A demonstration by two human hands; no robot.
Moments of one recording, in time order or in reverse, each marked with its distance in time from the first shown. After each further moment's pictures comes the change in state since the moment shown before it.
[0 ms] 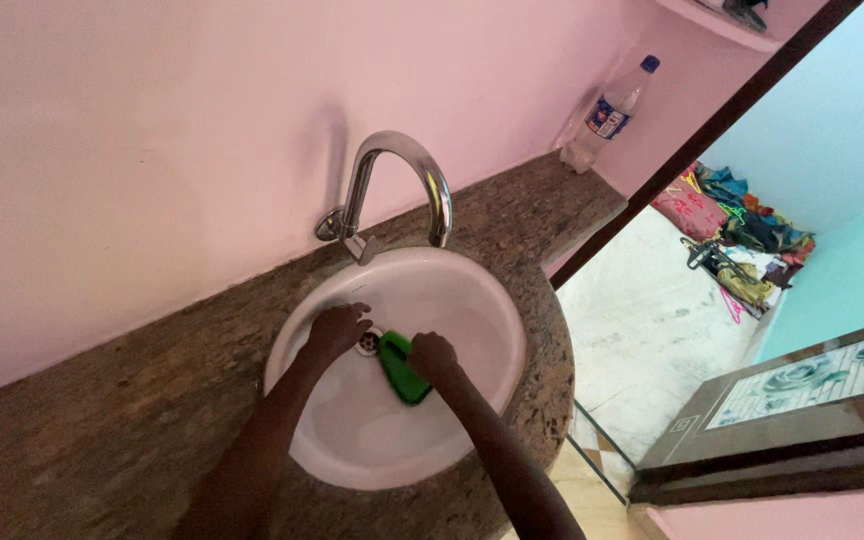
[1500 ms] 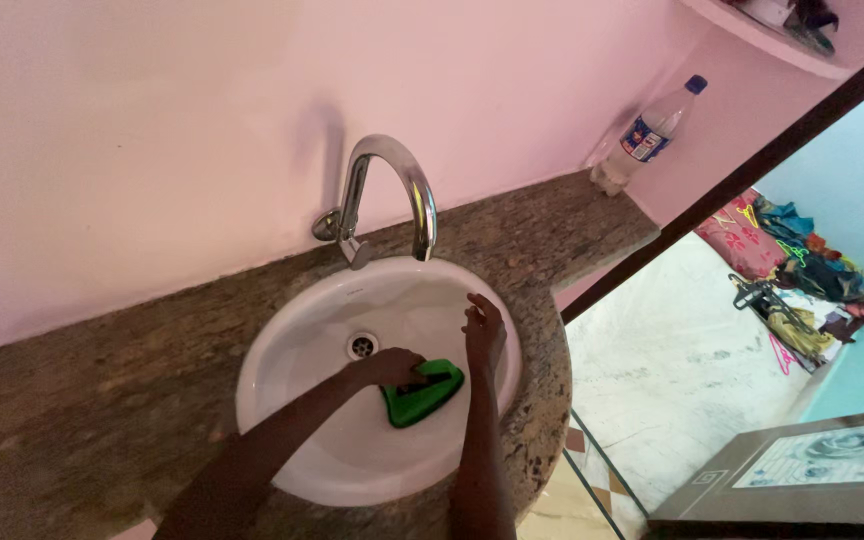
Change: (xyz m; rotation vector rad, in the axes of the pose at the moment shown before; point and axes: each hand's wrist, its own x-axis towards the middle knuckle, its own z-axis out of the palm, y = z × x) left_hand 0.018 0.102 0.068 -0.131 -0.557 0.081; right_hand -0.013 0.082 -0.075 1.209 0.696 0.246
